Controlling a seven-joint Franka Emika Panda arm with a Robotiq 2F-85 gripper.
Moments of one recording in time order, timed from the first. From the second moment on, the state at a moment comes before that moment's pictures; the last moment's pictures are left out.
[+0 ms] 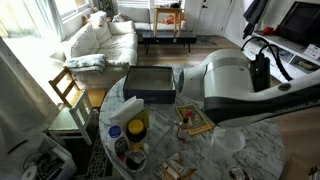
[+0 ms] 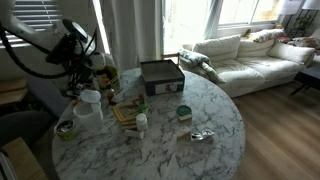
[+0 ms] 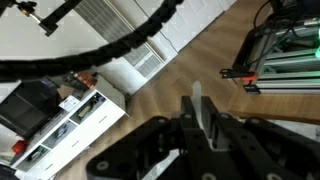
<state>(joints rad) 0.14 0.19 0.16 -2.10 -0.68 1.11 0.25</state>
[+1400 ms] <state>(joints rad) -0.04 0.10 -0.04 -2.16 -0.30 1.40 0.02</state>
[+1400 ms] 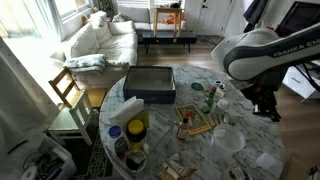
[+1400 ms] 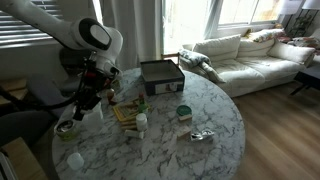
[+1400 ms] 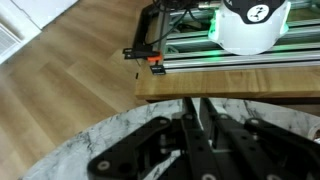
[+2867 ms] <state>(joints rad) -0.11 -0.14 -0.10 -2.16 0.06 1.67 -0.01</state>
